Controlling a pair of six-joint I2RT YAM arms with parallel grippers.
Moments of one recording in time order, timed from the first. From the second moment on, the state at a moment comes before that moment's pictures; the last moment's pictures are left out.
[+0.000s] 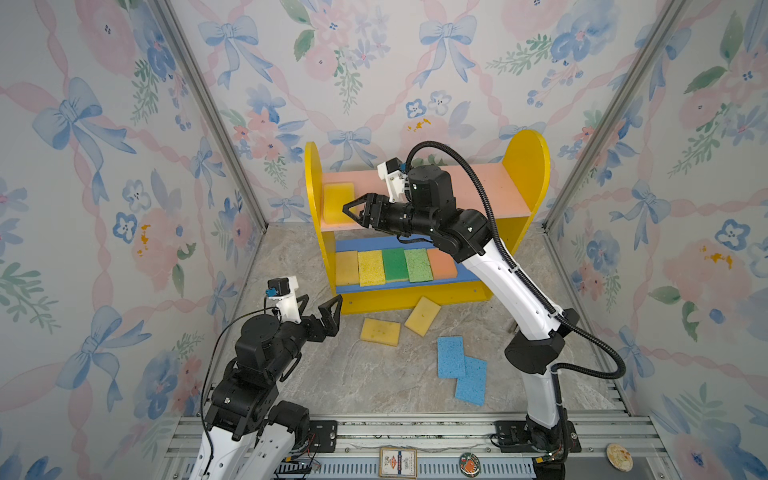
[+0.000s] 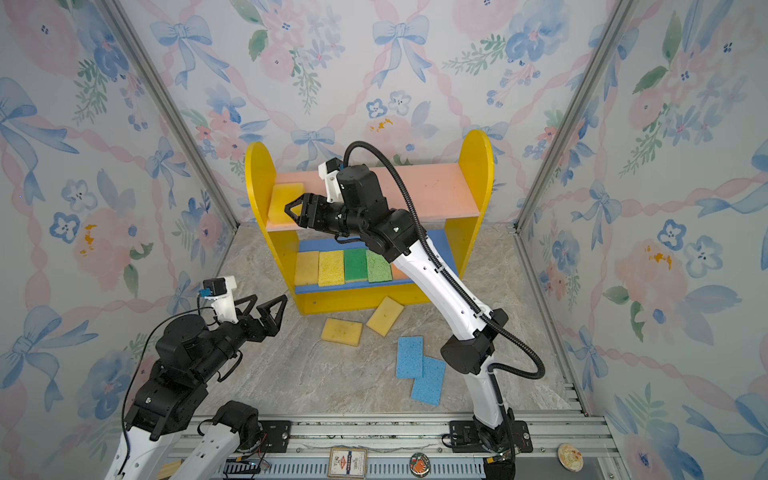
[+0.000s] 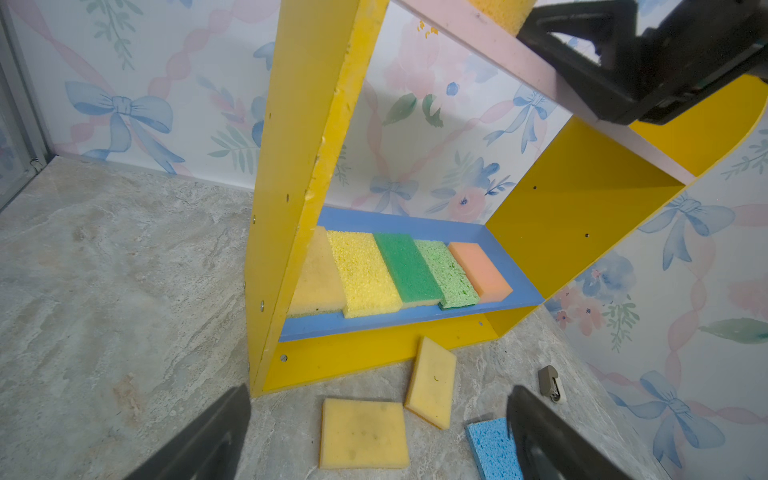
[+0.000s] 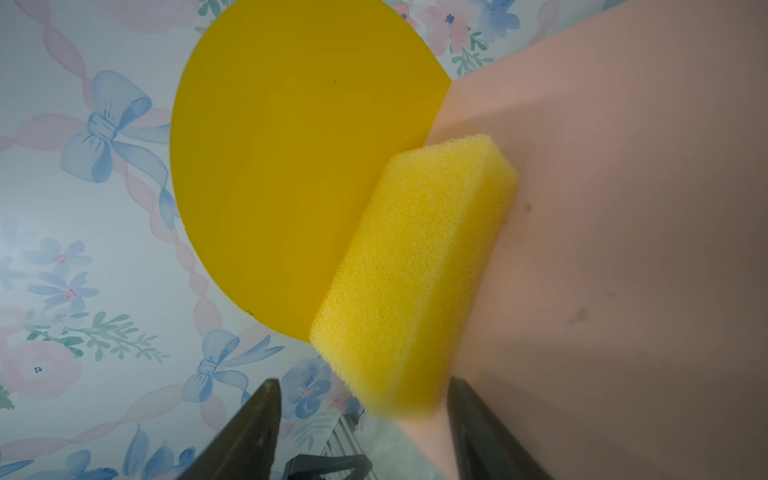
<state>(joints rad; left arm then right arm) -0.30 0.46 0.78 -0.55 0.07 -0.40 0.83 2.08 2.60 -0.78 -0.25 0.73</state>
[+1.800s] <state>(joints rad) -0.30 0.54 0.71 -0.54 0.20 -0.45 0.80 1.39 1.68 -0.73 -0.16 0.53</state>
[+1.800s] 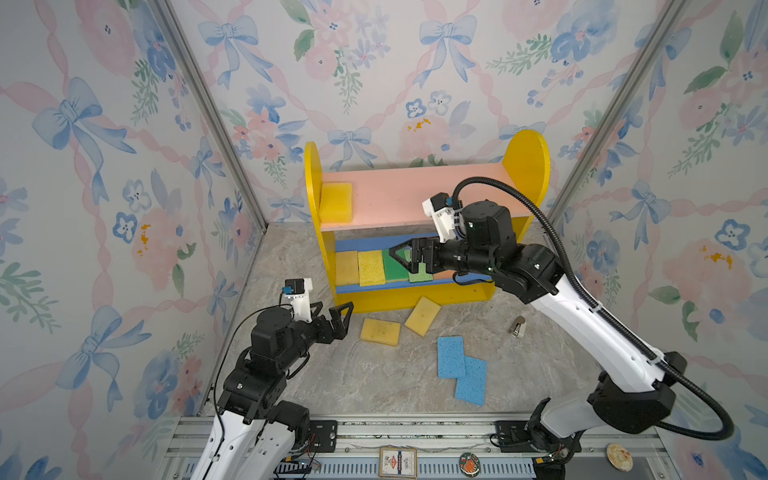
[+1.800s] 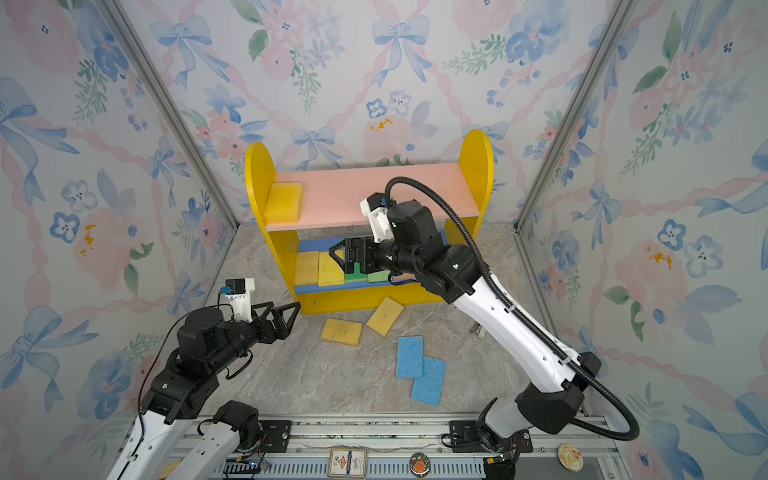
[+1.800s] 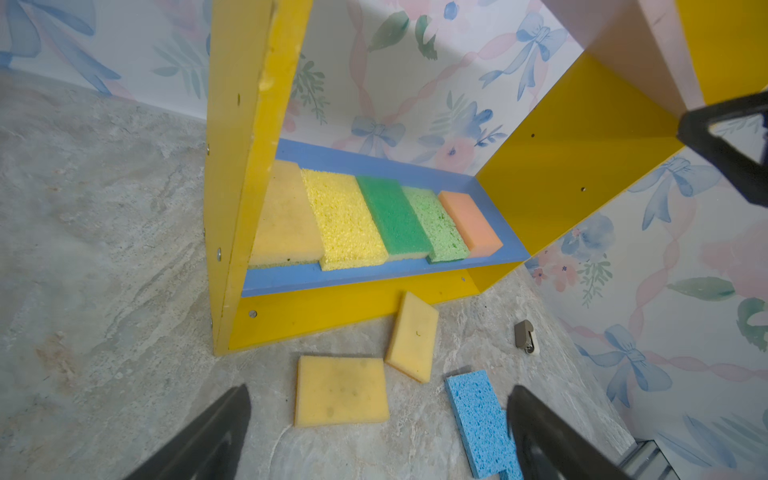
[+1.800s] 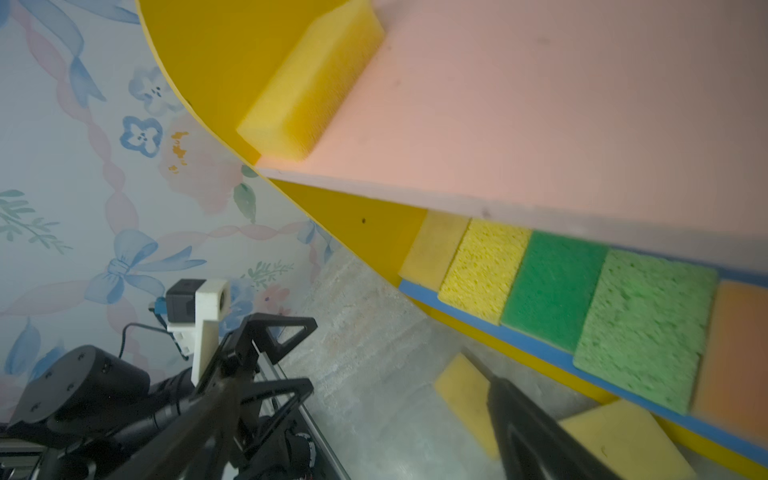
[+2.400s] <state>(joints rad) -0.39 0.74 0.52 -0.39 0.26 -0.52 0.89 1.10 0.83 -0.98 0.19 0.80</state>
